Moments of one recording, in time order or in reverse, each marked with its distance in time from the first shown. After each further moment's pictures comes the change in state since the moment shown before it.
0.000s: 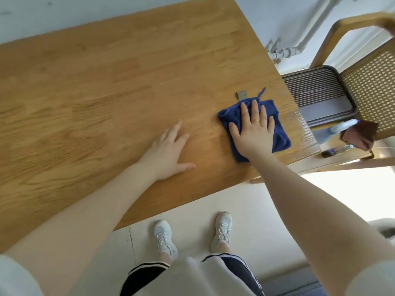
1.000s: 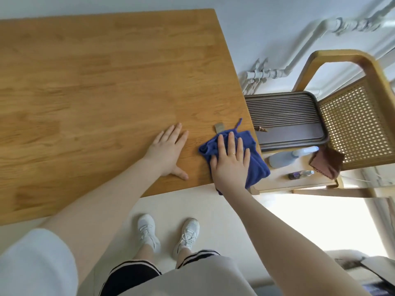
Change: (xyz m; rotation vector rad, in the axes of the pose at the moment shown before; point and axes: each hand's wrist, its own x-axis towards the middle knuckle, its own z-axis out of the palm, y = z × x) left_hand 0.064 0.109 0.026 0.128 0.003 -0.120; right_hand -0.036 0.077 -0.009 -0.018 -0.053 -0.141
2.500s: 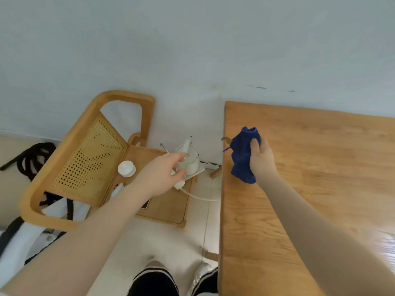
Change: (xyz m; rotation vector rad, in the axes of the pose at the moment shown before) left_hand -0.296 -0.645 -0.017 -0.590 0.422 -0.242; right_hand 0.051 -0.666 -0.001 1.025 -0.135 -0.008
